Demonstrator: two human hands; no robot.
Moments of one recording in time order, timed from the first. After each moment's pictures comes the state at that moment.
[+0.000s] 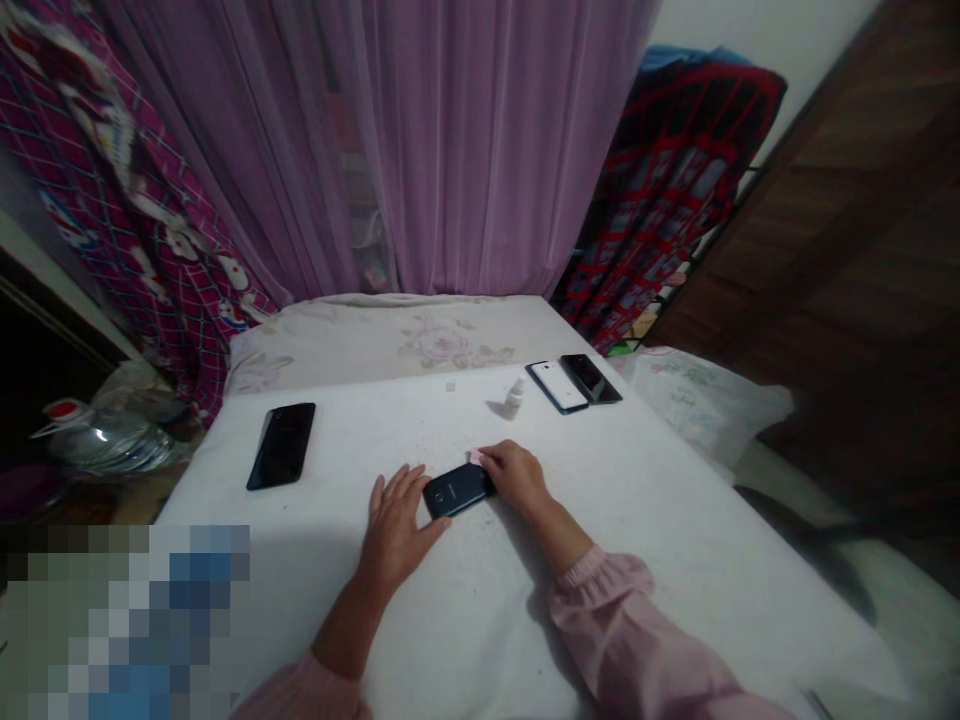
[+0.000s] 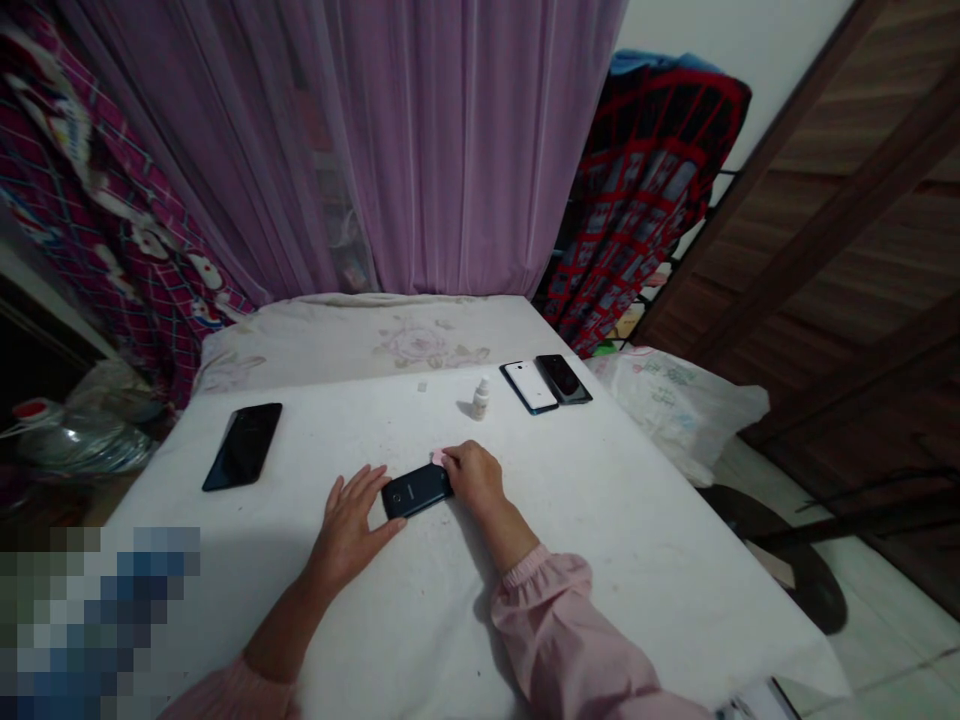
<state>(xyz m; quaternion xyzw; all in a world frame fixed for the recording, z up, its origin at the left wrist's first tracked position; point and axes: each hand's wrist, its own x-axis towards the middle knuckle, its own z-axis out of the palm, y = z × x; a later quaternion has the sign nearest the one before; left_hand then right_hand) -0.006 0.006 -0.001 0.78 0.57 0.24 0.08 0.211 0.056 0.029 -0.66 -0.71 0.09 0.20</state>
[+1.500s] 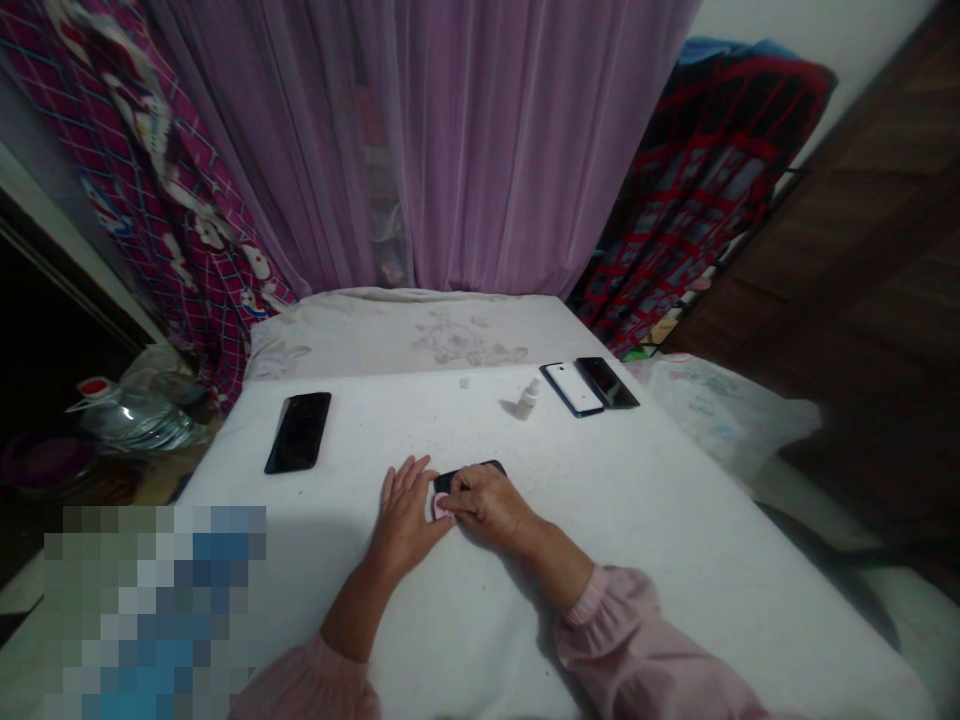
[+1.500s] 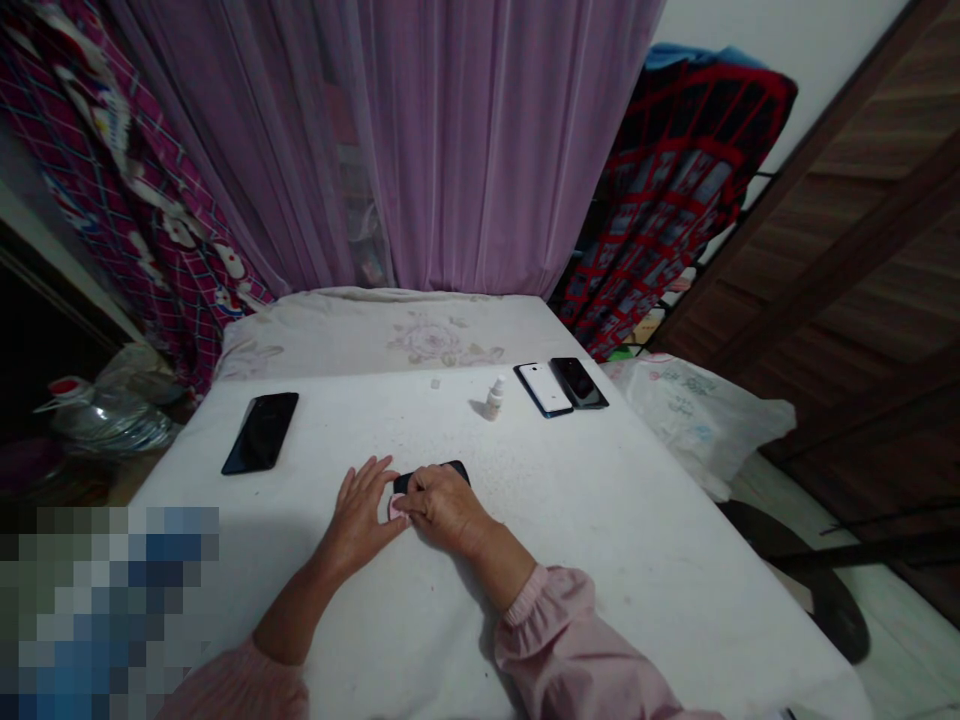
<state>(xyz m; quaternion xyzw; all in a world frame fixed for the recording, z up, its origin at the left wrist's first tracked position) -0.007 0.007 0.003 0.77 0.59 0.22 0.12 0.176 0.035 0.027 -0.31 -0.91 0.09 0.28</state>
